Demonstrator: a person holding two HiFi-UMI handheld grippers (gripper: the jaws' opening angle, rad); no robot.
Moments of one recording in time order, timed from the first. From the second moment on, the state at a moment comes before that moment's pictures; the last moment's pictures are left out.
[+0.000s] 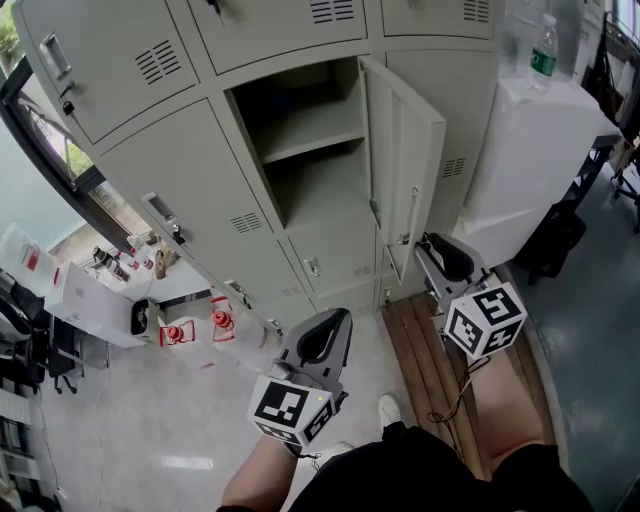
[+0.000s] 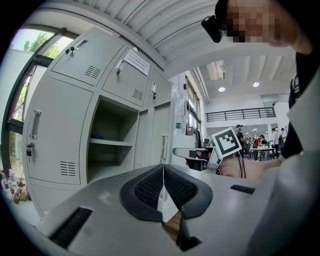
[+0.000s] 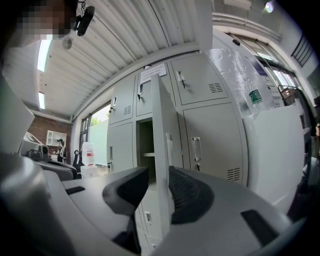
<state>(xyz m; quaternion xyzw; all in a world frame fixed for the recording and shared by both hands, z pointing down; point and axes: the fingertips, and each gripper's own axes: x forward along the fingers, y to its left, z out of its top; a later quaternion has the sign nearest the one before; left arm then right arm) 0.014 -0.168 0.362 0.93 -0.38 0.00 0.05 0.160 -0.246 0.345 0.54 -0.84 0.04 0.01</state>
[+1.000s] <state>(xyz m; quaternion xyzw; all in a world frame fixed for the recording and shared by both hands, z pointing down) 0.008 -0.193 0.367 0.91 -0.42 0.00 0.06 0.148 -0.284 0.346 0.50 -0.87 0.03 0.02</state>
